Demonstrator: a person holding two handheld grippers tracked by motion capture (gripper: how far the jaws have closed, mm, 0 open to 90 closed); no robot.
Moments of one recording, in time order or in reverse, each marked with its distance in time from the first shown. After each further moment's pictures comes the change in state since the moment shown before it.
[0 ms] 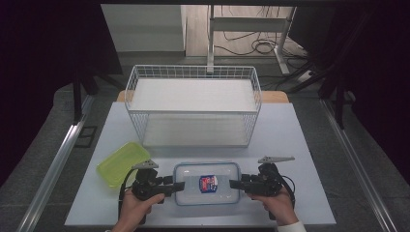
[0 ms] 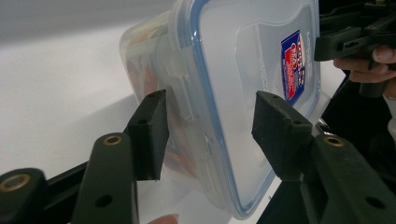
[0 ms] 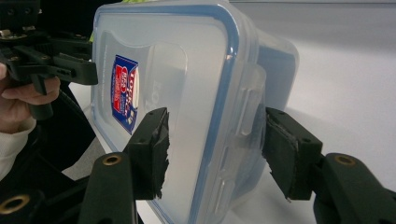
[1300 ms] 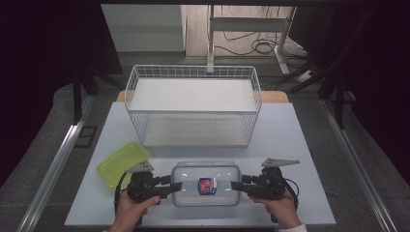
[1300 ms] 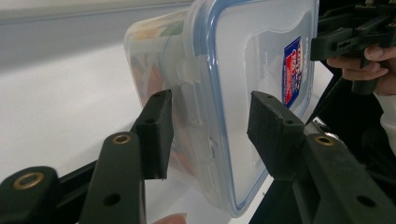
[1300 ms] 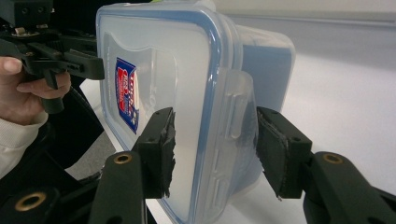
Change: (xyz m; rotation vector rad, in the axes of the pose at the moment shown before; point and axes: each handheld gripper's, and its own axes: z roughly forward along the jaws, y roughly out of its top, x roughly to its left) left arm -0.008 0.000 -0.017 -0.057 -0.006 0.079; right arm 0.014 -0.003 -0.013 -0.053 0.015 -0.058
